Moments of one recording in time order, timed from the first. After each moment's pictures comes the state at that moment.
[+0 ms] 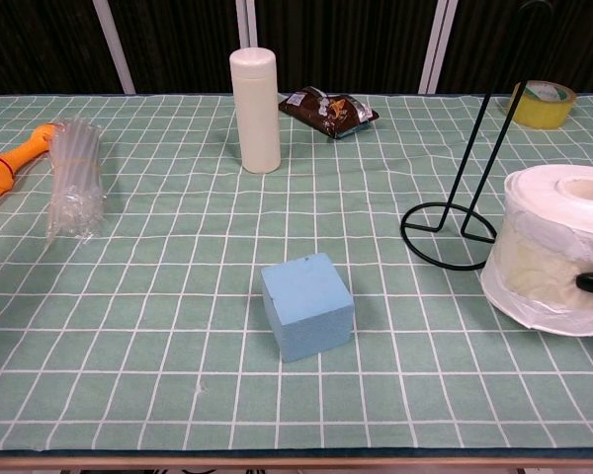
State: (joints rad) left arm 0.00 -1.12 -0.05 -1.77 1.52 1.61 0.27; right arm 0.21 -1.46 0.11 -1.41 -1.50 1.12 1.00
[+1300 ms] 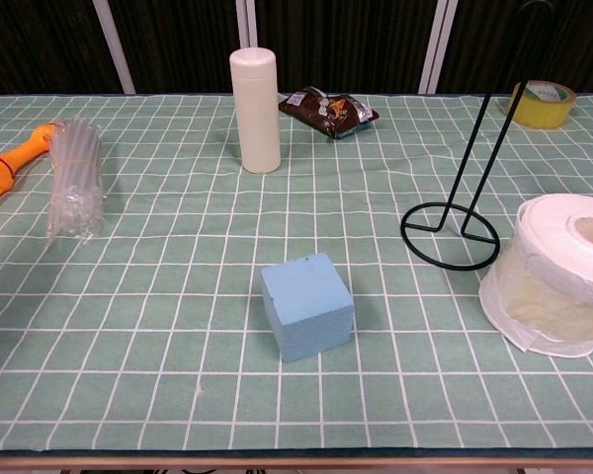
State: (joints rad) left arm 0.00 -1.13 -0.04 -1.77 1.52 1.61 0.29; right arm 0.19 -1.07 0.13 -1.47 -1.57 1.37 0.71
